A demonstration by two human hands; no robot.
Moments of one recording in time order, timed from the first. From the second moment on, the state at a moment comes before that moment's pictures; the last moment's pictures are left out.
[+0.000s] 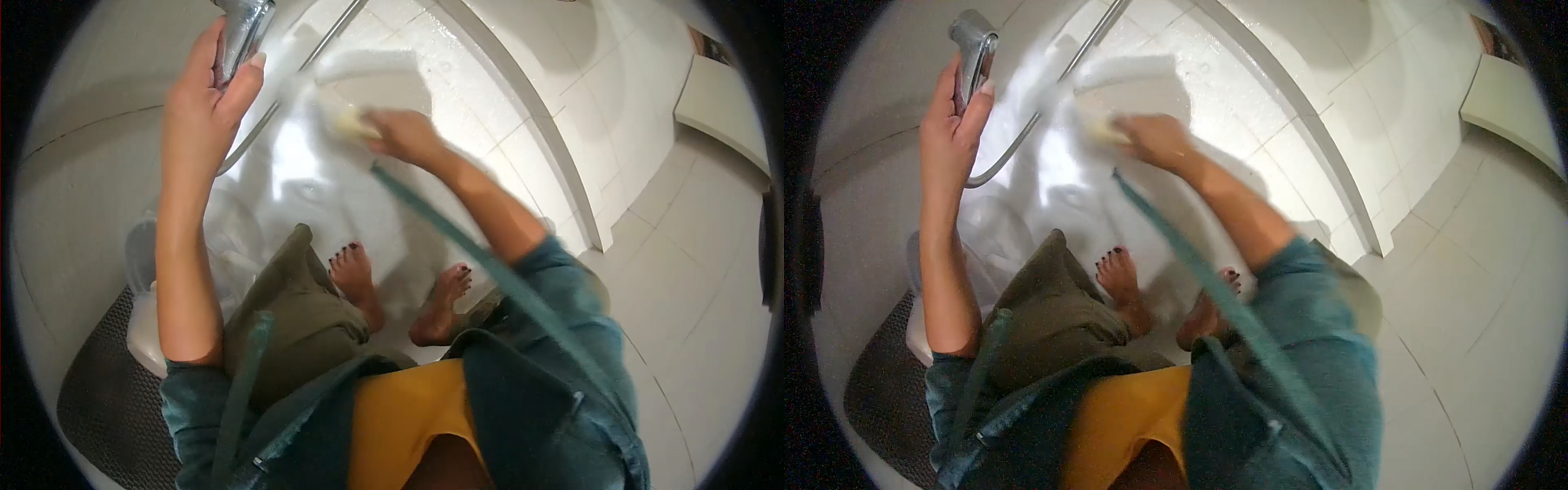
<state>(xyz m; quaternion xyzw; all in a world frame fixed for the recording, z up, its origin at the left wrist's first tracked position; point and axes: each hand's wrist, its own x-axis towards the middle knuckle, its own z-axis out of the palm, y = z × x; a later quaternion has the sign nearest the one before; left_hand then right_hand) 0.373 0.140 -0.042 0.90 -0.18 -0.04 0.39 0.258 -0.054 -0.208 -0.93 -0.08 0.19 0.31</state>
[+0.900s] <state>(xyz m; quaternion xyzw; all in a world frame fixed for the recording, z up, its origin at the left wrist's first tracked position) 0.375 0.121 -0.055 0.90 -0.18 -0.04 0.39 0.124 -0.119 -0.246 -0.68 0.71 -0.03 0.18</state>
